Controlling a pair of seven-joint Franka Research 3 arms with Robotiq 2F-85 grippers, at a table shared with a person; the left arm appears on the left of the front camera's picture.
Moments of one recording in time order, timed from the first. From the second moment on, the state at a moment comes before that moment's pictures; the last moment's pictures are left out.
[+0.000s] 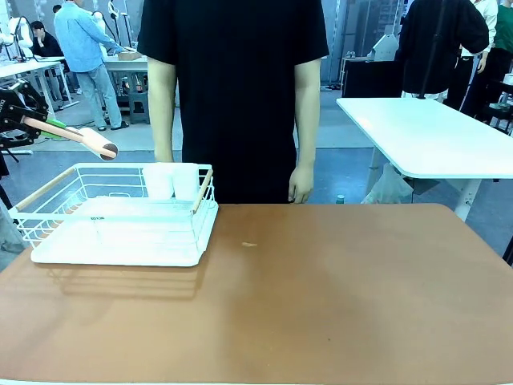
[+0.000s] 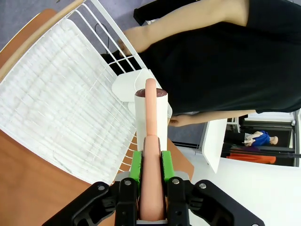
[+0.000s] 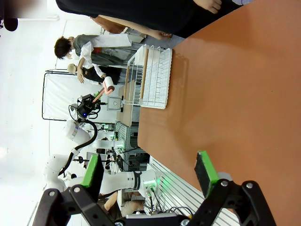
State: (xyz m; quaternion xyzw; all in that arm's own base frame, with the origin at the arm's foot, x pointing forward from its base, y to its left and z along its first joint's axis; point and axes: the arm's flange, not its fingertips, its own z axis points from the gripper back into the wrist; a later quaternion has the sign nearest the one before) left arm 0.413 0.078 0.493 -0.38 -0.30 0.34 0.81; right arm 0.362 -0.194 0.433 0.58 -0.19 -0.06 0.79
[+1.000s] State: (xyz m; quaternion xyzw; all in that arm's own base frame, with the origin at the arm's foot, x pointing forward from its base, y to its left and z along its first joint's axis) left arm 0.413 0.078 0.493 -0.38 -0.30 0.34 0.81; right arm 0.362 -0.194 0.433 0.58 -0.19 -0.06 0.79
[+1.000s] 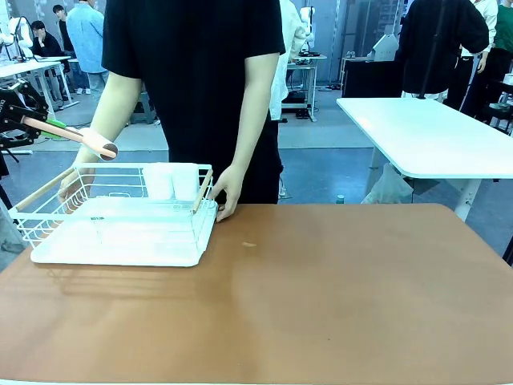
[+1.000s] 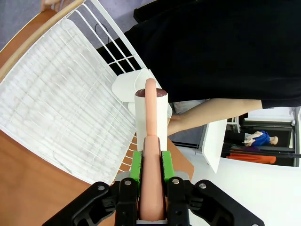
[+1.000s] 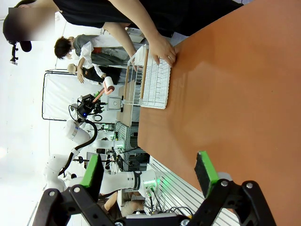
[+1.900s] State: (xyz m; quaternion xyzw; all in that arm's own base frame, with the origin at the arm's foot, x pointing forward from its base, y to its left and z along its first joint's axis) left arm 0.413 0.078 0.493 -0.38 -0.30 0.34 0.81; right arm 0.362 -0.194 0.433 0.58 -0.19 -0.06 0.79
